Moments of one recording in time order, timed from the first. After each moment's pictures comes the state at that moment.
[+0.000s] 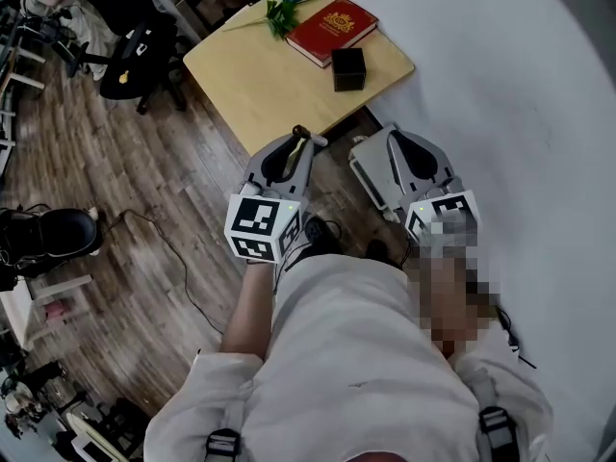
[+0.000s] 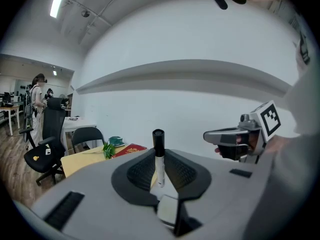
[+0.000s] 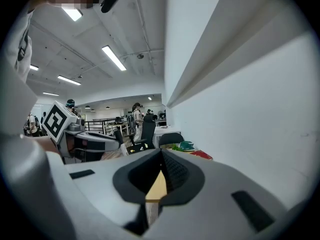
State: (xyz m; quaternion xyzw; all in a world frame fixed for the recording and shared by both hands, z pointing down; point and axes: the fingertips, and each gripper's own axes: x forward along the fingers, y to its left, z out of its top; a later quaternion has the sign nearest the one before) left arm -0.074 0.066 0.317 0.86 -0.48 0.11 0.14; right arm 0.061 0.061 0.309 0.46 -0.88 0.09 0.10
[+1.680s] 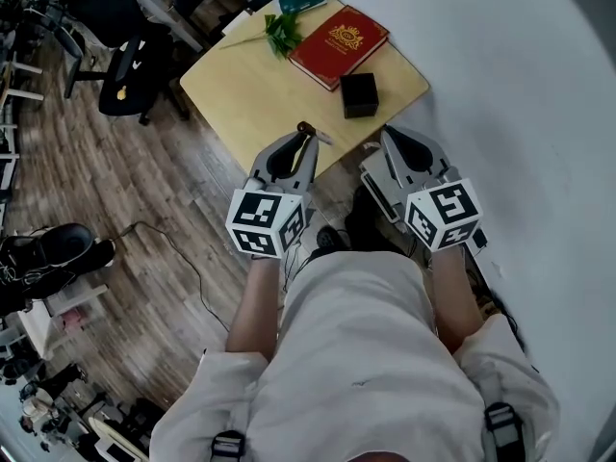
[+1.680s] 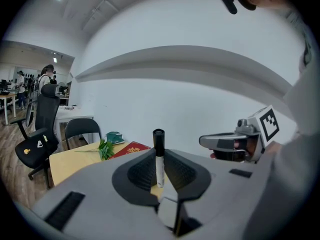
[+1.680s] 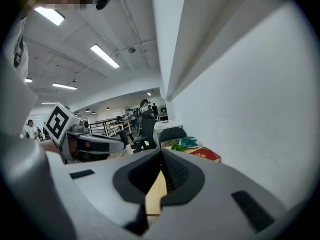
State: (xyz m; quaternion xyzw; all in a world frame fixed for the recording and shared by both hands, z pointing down) left arm -0.077 -0.068 0.344 0.86 -0.47 0.12 0.19; right arm 0.040 -0.072 0.340 0.44 -0.88 0.15 0.11
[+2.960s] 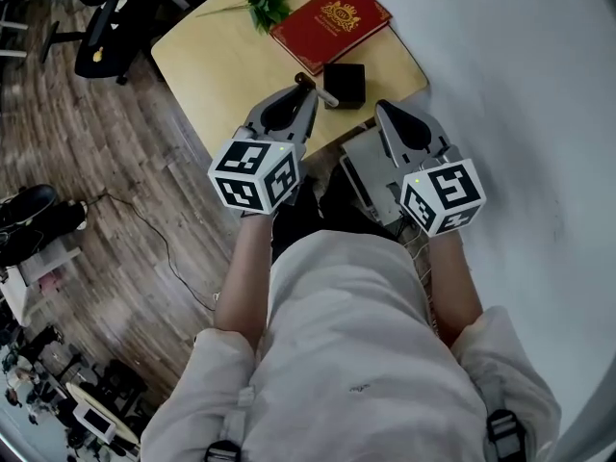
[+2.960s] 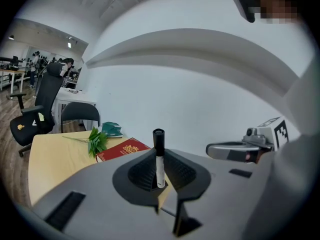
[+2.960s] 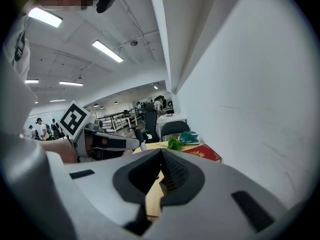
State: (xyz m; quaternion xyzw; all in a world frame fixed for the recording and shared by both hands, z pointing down) left arm -0.041 -0.173 0.390 0.83 -0.48 0.08 0.27; right arm 0.060 -0.156 0.375 0.38 -0.90 0.16 0.14
